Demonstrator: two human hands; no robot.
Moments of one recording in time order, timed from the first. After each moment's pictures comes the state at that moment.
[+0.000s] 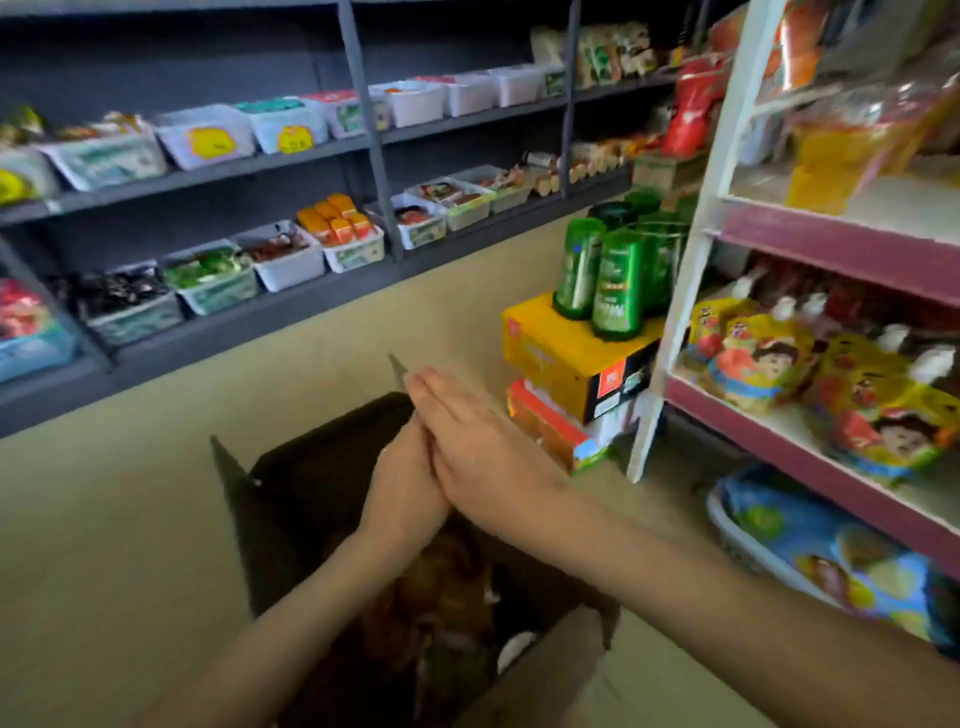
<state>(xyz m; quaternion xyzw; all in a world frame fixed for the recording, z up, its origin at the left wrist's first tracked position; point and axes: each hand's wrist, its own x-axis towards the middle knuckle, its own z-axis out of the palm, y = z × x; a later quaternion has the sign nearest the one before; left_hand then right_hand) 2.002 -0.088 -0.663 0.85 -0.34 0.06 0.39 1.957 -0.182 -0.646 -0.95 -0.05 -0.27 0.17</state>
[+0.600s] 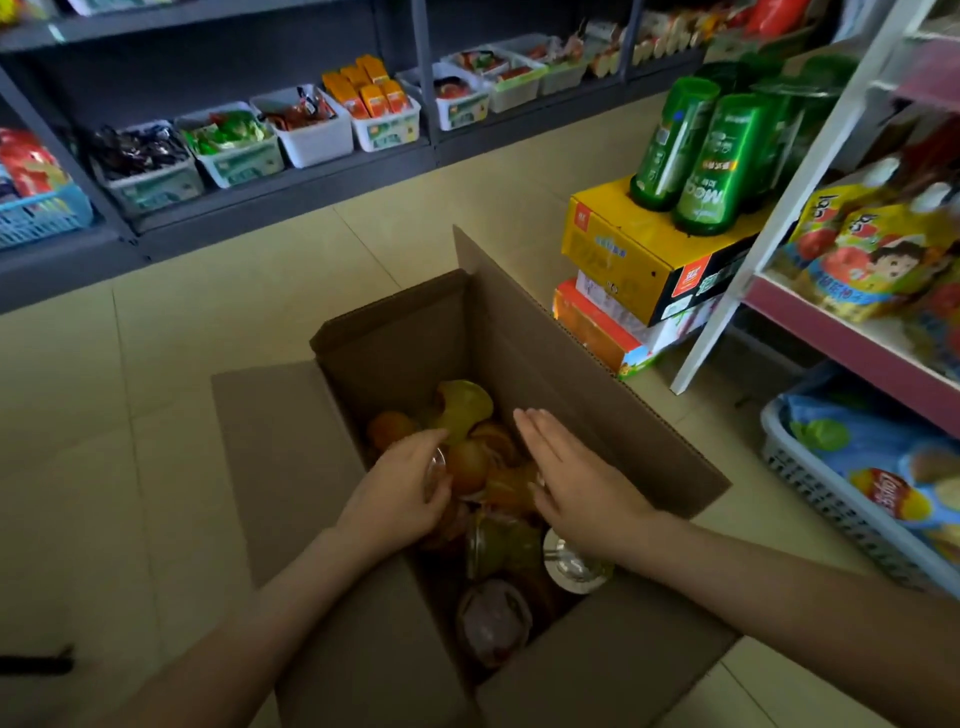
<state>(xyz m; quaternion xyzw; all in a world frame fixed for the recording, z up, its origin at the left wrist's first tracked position) 2.024 0.039 -0.802 0.89 -0.39 -0.08 0.23 1.900 -0.157 -0.767 -0.98 0.00 0.03 0.18</state>
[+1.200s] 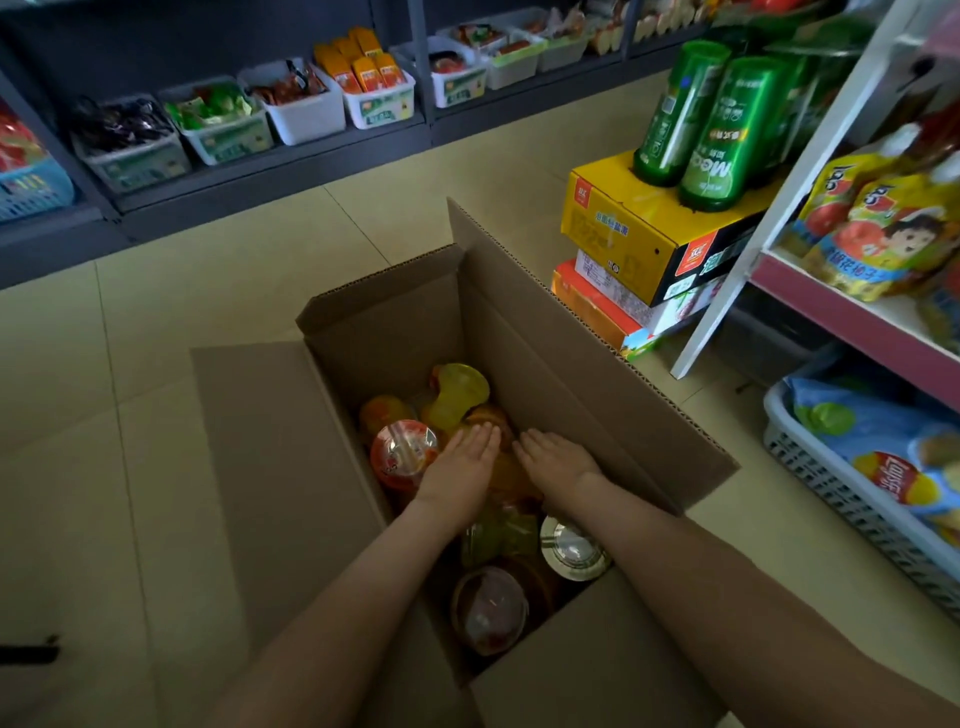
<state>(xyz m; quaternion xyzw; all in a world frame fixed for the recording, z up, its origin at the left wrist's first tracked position) 2.010 -0.029 -0.850 0.87 -0.46 -0.13 -0.06 1.959 -0.175 -0.875 -0.96 -0.03 0.27 -0.13</state>
